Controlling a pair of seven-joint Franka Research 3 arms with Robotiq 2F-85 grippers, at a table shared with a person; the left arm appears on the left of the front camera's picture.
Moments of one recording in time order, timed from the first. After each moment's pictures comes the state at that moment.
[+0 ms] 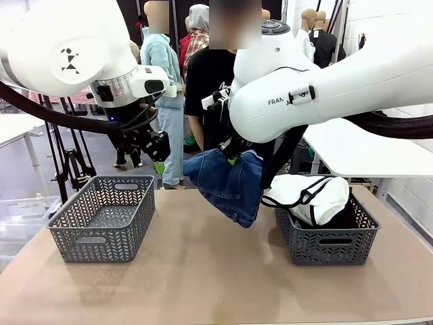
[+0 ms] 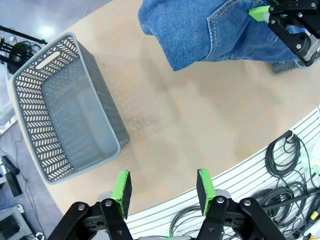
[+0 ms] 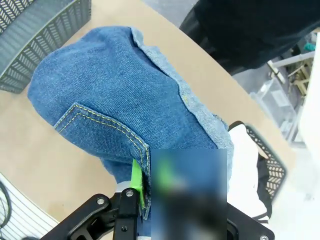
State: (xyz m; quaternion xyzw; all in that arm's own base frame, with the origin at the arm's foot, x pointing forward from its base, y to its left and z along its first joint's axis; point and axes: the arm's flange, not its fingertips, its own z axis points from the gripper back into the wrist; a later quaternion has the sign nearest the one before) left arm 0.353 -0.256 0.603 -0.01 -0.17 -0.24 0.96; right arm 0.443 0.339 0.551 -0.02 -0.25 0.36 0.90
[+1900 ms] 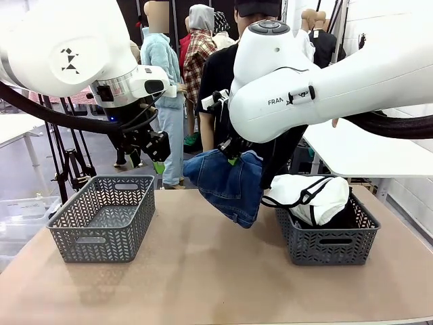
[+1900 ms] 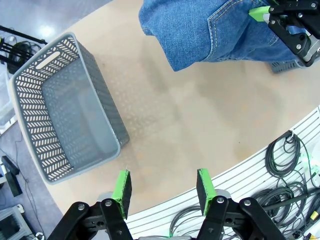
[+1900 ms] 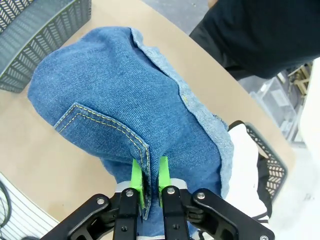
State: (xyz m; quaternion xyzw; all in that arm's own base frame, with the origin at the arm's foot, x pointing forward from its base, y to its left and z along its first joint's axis) left arm 0.353 -0.256 0.603 -0.01 -0.17 -0.24 0.96; right arm 0.443 0.339 0.551 -0.02 -0.25 0.36 0.90
